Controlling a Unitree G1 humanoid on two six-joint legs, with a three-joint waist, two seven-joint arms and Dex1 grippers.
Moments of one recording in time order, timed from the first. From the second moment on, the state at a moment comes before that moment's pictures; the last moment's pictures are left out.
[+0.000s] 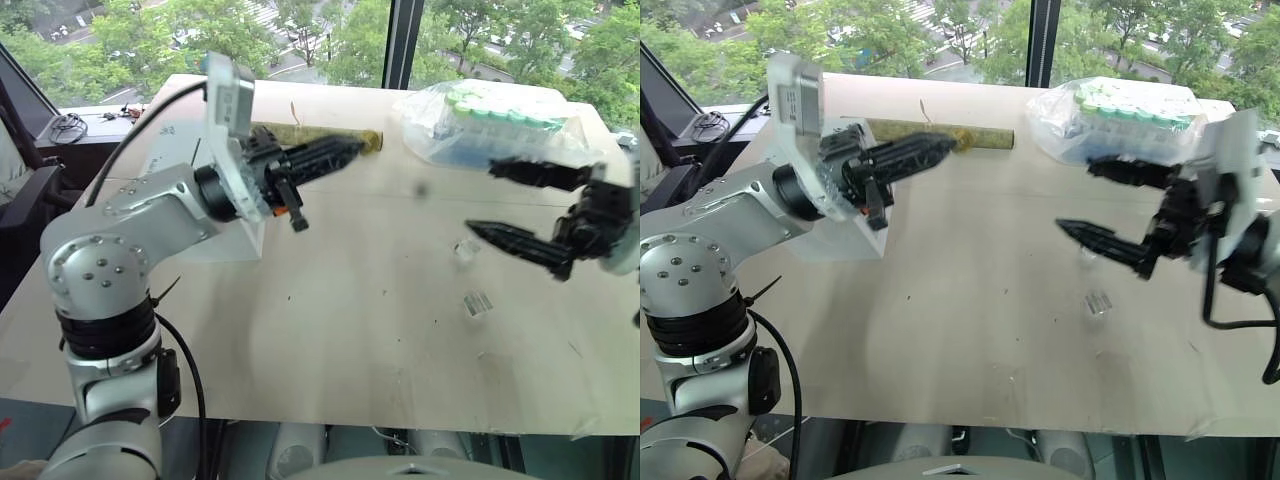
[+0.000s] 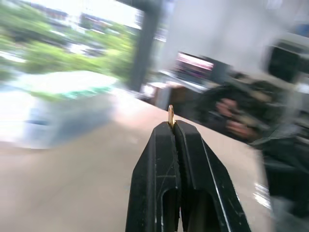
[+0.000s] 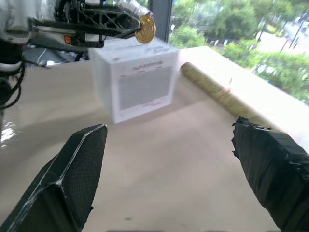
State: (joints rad) left arm -0.70 0.61 0.24 -0.49 -1.21 1.01 -0.30; right arm -0.26 -1.01 -0.46 -0.58 1.14 0.69 0.71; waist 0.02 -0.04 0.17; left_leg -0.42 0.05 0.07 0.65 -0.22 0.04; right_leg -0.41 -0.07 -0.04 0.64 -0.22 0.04
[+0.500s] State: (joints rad) left arm -0.82 0.59 0.16 -0.57 -0.63 1.31 0.39; right arm -0.54 -0.93 -0.37 -0.31 1.11 0.59 1.07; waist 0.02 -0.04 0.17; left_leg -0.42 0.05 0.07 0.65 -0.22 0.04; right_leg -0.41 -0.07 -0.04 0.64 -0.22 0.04
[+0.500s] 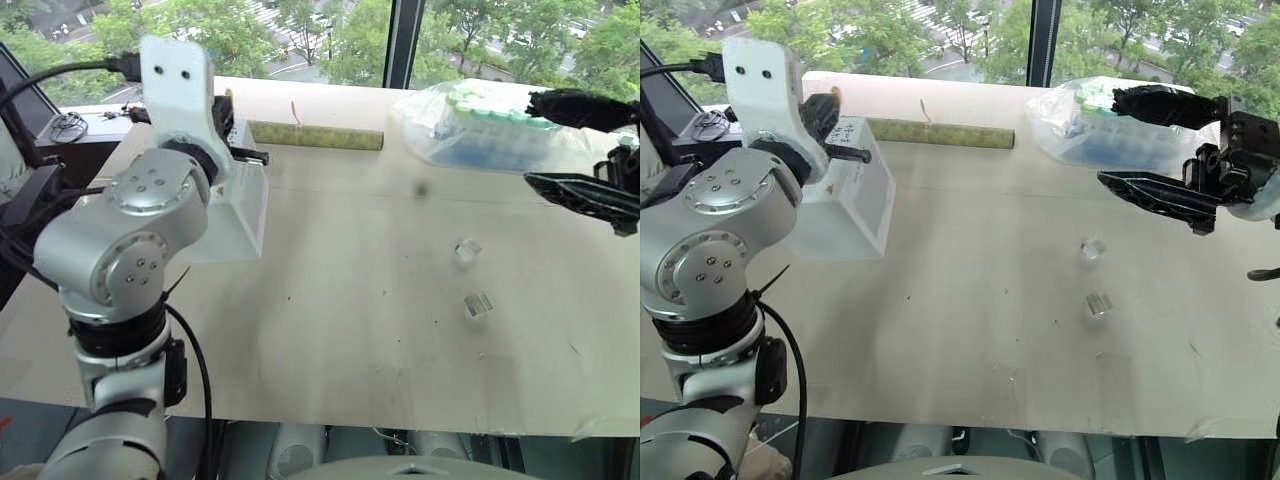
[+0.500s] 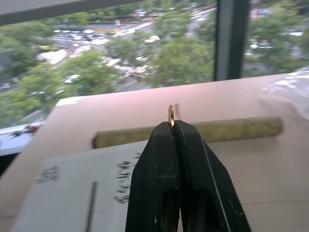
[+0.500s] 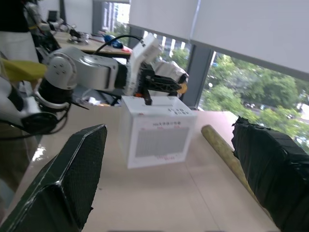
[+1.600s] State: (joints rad) left arm -0.84 0.52 0.27 -0.49 -0.29 1.61 0.17; right arm -0.32 -0.93 -0.44 -0.41 1.03 0.61 1.08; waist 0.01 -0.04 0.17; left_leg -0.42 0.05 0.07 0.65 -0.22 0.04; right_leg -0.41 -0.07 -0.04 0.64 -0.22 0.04
